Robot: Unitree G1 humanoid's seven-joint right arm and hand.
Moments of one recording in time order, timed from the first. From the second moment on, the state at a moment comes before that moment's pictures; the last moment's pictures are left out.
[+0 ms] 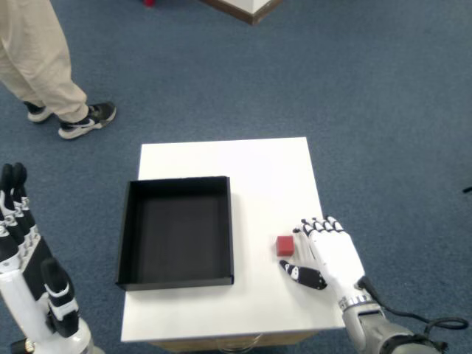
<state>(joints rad) -0.47 -0.26 1.26 1.45 -0.16 -0.40 -0.94</state>
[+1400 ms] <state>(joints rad) -0.47 -0.24 1.29 1.44 -0.21 -0.40 -0.98</state>
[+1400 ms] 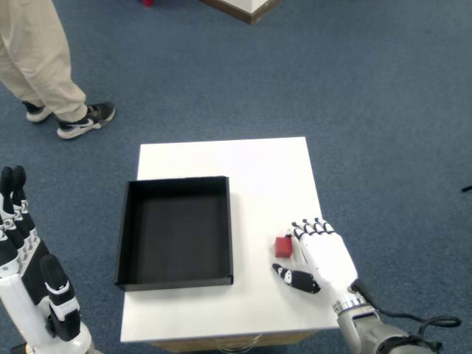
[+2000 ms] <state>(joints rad) -0.47 -0.24 1.29 1.45 -0.21 -0.40 -0.99</state>
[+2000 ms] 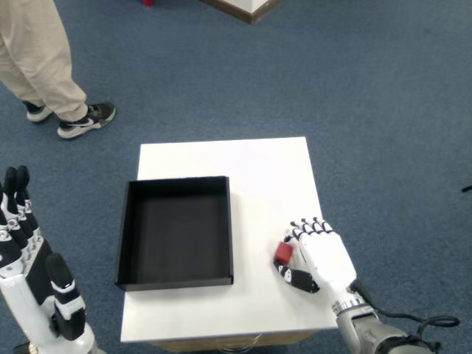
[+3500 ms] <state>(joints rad) -0.47 -0.25 1.24 1.45 -0.18 -0.37 -0.96</state>
